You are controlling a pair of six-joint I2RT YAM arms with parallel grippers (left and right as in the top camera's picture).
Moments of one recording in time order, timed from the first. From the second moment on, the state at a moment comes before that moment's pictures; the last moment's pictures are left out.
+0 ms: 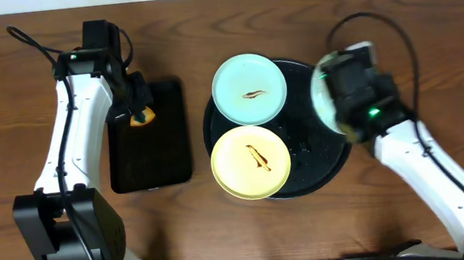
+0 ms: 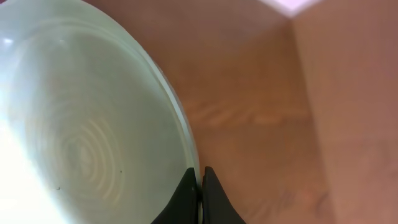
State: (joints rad) left arm 0.00 1.78 1.55 -1.13 0.01 -0.35; right arm 0.32 1.43 1.04 -0.60 0.75 0.07
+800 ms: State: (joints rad) left arm 0.00 1.78 1.55 -1.13 0.01 -0.35; right arm -0.44 1.55 1.04 -0.65 0.21 0.23
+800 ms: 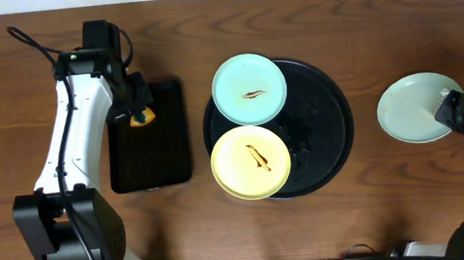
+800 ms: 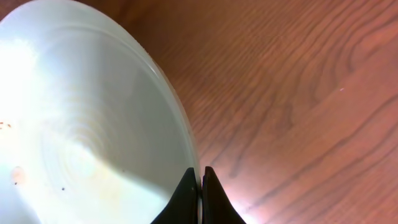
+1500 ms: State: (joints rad) left arm 0.00 1.78 1.55 -1.13 0.01 -0.35; right arm -0.36 1.45 1.04 -0.59 -0.17 0.21
